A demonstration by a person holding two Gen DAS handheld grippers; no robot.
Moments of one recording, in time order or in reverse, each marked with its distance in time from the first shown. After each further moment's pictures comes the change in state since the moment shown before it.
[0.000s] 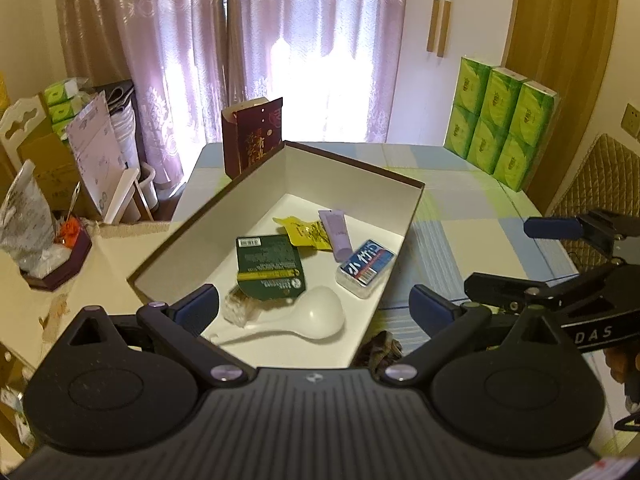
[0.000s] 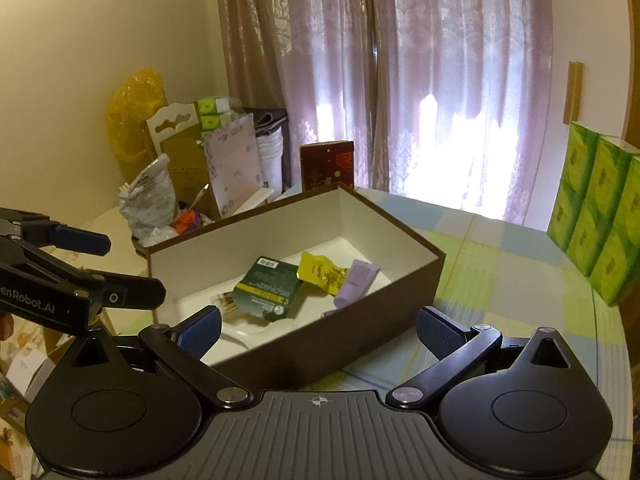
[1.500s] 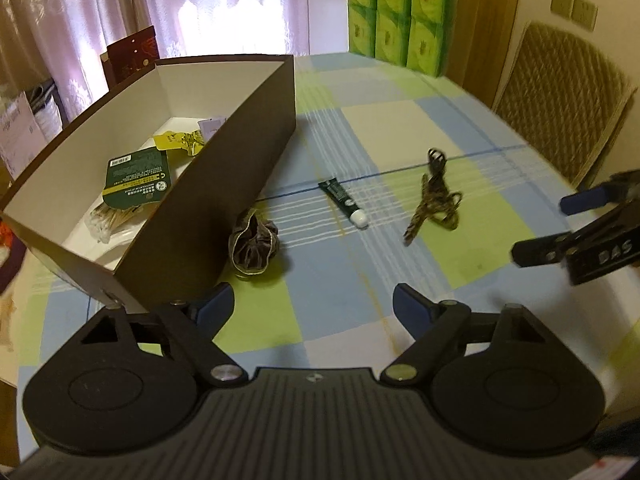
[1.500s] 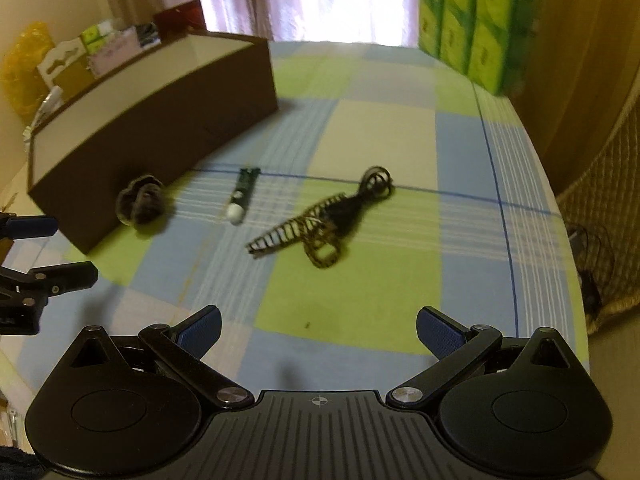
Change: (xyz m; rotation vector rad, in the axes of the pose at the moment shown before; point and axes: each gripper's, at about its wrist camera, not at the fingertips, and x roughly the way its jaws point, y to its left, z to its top) left arm 0.069 -0.111 -0.121 0.231 0.111 -0.090; right arm -0.046 -0.099 -0.148 0.242 0.328 -0.242
